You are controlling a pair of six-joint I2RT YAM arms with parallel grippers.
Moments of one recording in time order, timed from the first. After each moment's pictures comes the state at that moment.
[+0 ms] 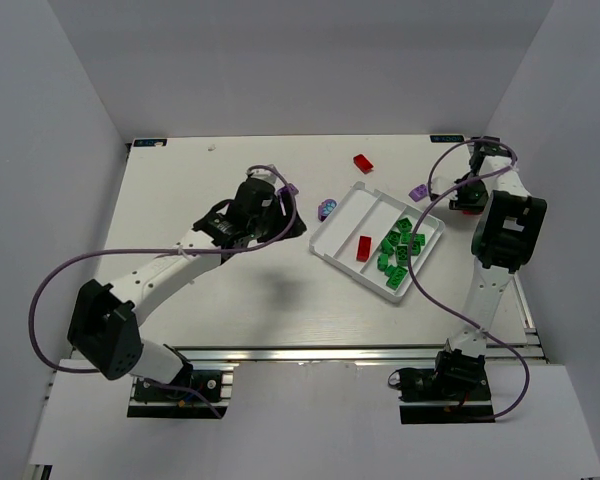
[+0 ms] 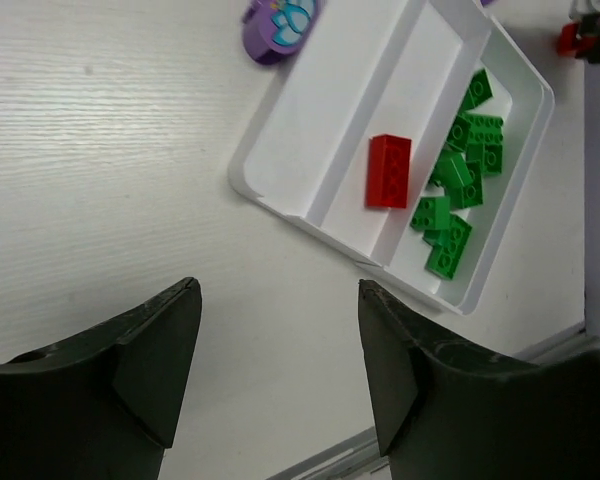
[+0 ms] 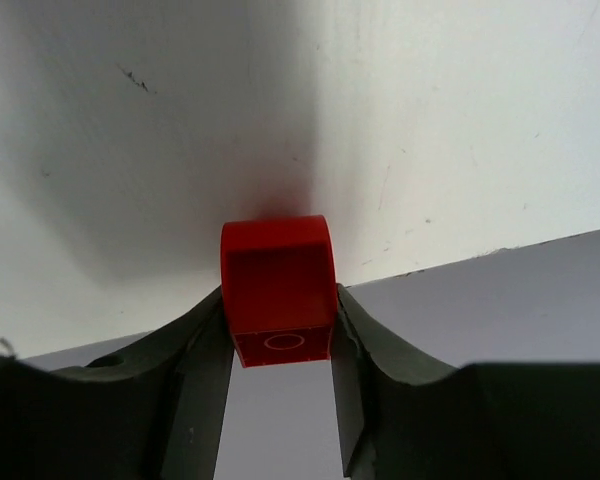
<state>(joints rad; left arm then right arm) -0.65 1.44 1.13 -0.34 -0.03 -0.68 -0.21 2.30 1.93 -0.95 0.01 -1.77</state>
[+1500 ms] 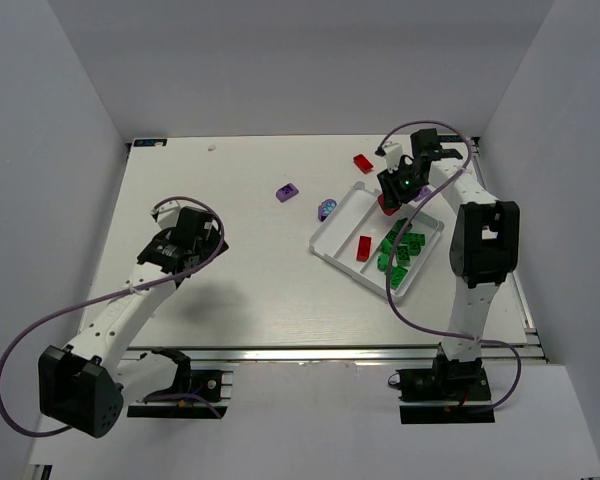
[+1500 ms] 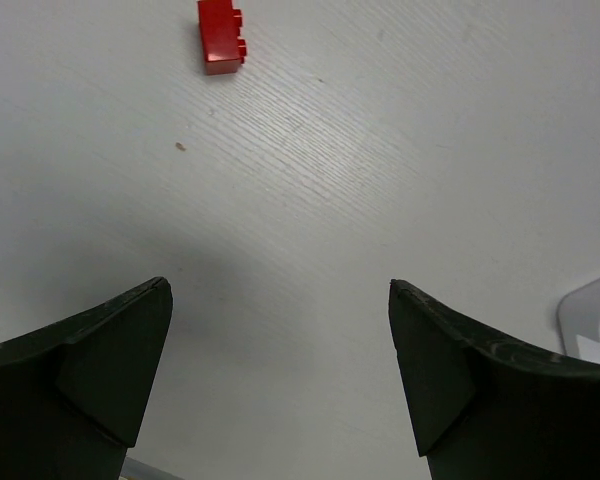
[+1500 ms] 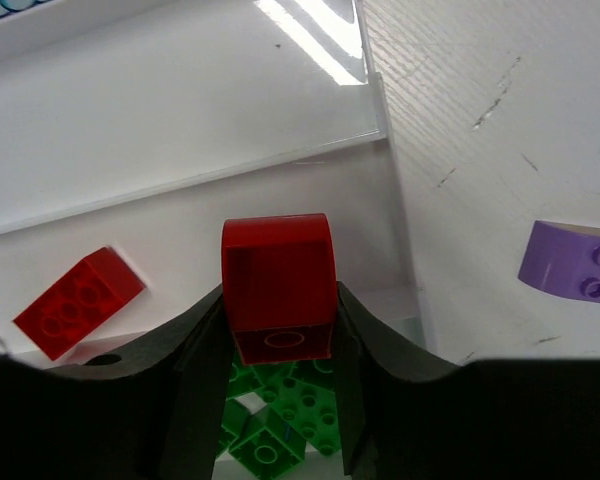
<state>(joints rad) -0.37 1.09 0.87 -0.70 -0.46 -0.86 0.12 2.04 1.68 -0.75 -0.40 -0.50</state>
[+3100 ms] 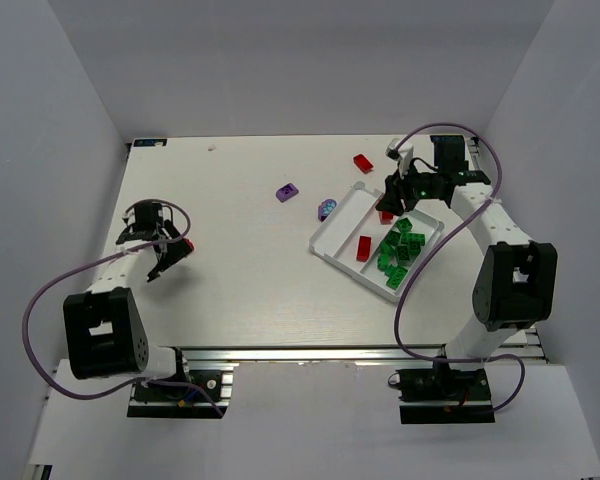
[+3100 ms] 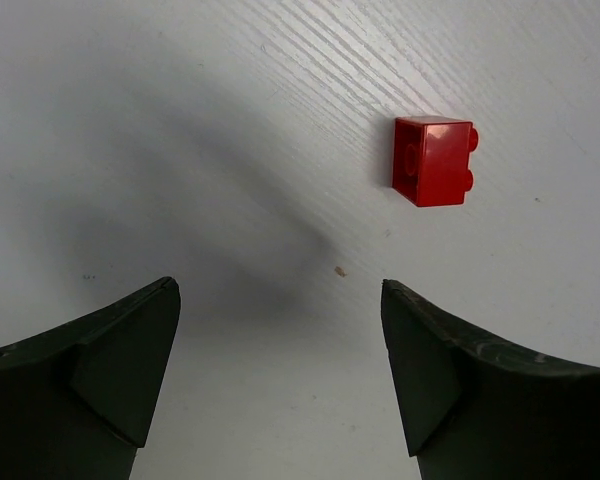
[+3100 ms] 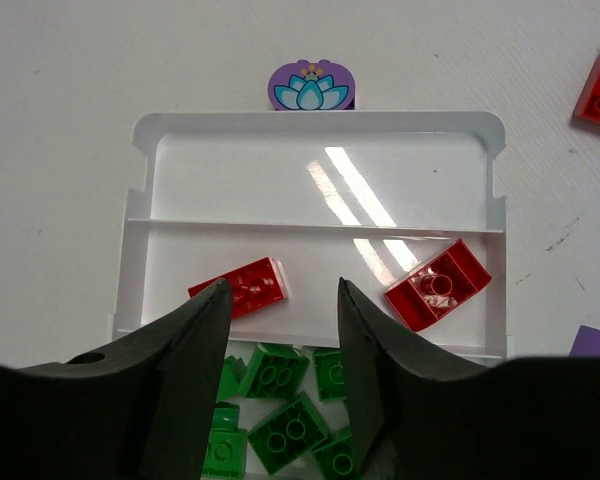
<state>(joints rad) 0.12 1.38 0.82 -0.49 -0.21 -0.51 0.09 1.67 1.34 -0.54 -0.80 -0.60</state>
